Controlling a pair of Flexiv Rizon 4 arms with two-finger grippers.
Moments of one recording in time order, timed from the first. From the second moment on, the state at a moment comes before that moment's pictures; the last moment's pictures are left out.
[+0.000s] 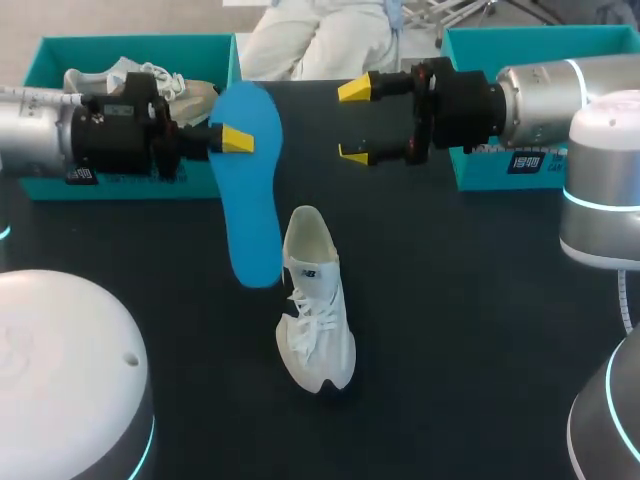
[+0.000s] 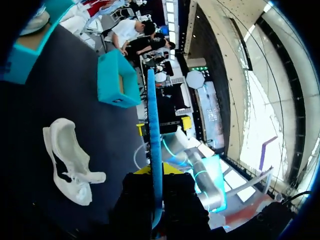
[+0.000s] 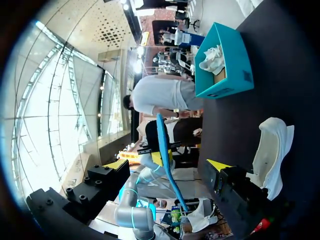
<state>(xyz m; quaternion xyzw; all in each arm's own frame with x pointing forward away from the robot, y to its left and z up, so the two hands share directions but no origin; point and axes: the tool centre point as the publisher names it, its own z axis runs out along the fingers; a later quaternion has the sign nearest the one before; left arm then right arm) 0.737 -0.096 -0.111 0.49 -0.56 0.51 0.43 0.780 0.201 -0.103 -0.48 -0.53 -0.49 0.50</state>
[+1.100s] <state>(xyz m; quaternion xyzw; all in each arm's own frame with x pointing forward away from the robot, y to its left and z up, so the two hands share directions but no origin) 0.764 -0.112 -0.121 0.45 -0.46 0.48 0.60 0.745 0.209 -0.100 -0.55 -0.65 -0.41 0.33</state>
